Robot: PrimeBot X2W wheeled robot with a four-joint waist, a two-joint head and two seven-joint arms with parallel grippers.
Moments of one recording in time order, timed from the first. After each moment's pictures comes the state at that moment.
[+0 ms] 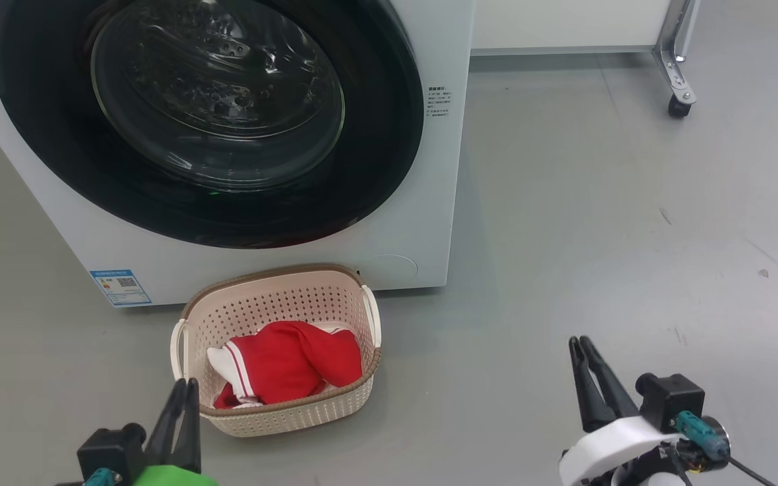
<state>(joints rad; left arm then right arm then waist) 0.09 0.08 -0.17 0.12 -0.40 0.07 -0.12 -0.01 -0.05 0.27 0.30 0.37 0.01 -0.25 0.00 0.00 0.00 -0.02</state>
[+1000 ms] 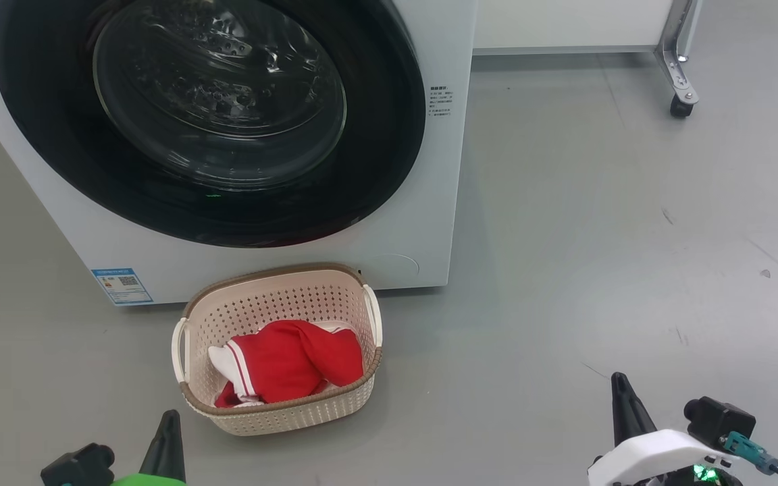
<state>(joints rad) 0.11 0.05 -0.13 0.19 -0.67 0.03 -0.08 0.05 -0.04 0.21 0.32 0.66 0.03 -0.19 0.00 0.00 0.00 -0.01</state>
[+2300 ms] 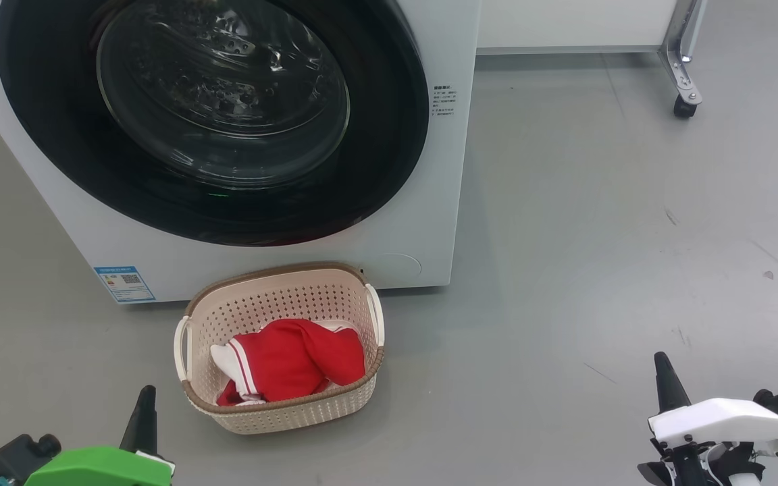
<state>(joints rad) 0.04 0.05 -0.04 0.23 -1.12 -0.04 0.01 0.01 -0.06 0.09 0.30 1.14 0.06 -0.08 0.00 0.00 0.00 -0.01</state>
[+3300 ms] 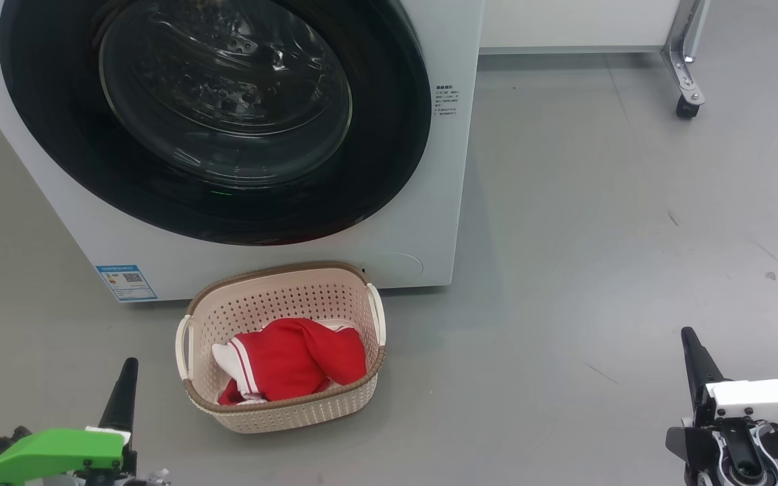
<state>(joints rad) -0.03 0.05 0.04 0.26 -1.49 -0.10 0.07 -0.04 -0.08 -0.02 0.28 1.54 0.10 0.01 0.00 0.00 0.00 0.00</state>
